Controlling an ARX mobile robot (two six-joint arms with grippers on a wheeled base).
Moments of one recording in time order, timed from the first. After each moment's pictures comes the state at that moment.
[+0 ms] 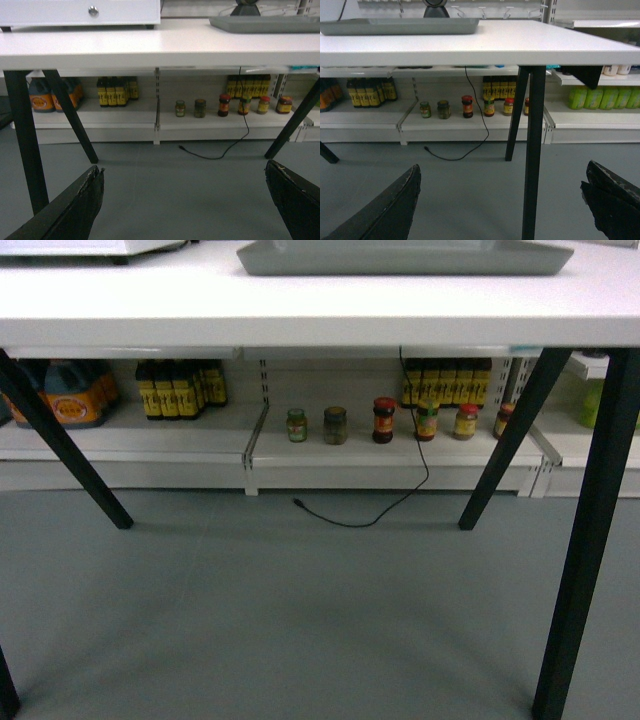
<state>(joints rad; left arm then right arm) 0.00 0.01 0.01 0.00 0.00 -0.01 0.00 0.00 0.01 0.00 0.00 0.00</state>
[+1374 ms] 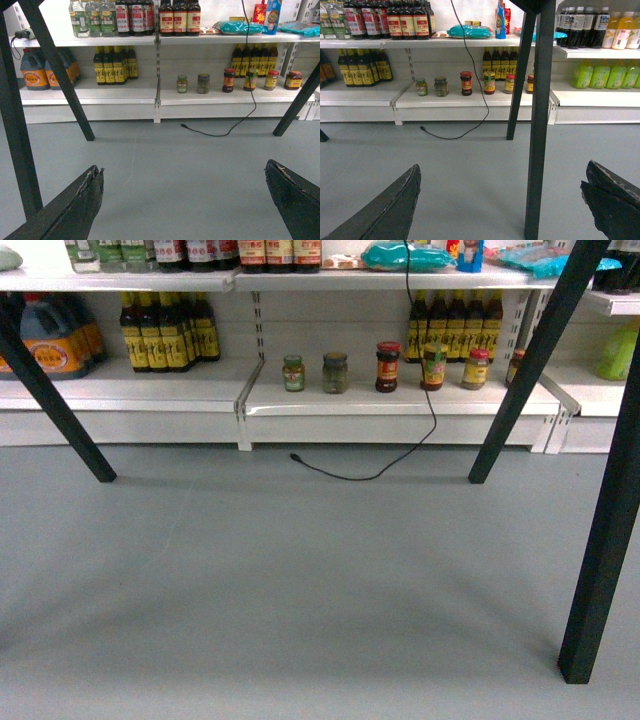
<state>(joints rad) 0.00 0.01 0.01 -0.01 0.00 0.00 0.00 0.00 0.01 0.00 0.00 0.00</state>
